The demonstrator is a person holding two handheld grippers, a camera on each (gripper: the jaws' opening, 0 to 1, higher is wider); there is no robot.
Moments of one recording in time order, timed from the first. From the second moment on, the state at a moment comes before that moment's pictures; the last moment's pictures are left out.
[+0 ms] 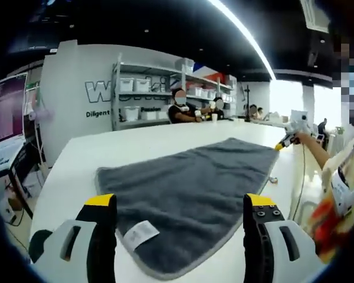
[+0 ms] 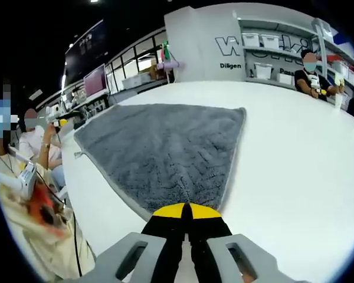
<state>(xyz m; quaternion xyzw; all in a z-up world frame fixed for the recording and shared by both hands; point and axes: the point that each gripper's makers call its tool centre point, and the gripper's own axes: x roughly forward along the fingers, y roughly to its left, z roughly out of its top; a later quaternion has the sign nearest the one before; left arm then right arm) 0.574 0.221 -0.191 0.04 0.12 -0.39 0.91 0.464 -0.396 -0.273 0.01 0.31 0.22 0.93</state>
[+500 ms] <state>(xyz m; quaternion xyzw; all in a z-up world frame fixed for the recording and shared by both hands) 0.537 0.266 -0.210 0.00 0.15 -0.36 0.92 0.458 -0.393 -0.264 -0.06 0.30 0.22 0.93</state>
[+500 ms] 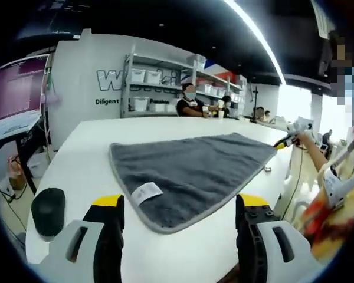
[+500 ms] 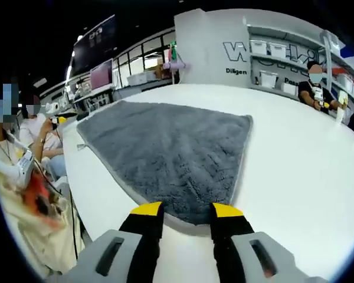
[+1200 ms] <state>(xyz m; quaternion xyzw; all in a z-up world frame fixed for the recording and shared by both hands) 0.515 0.236 -0.240 0.05 0.20 -0.43 0.88 0.420 -0.398 -0.248 -0.04 0.26 0.21 0.94</state>
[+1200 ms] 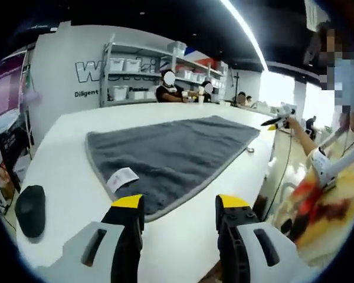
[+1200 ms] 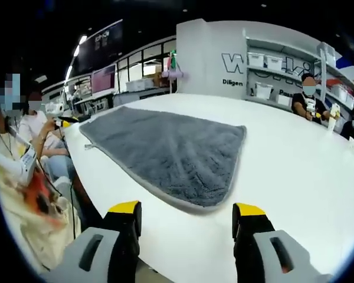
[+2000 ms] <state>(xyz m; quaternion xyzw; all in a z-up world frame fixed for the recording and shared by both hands) 0.526 0.237 -0.269 0.10 0.27 -0.43 0.86 0.415 -0.381 -0.257 -0.09 0.28 0.26 0.92</state>
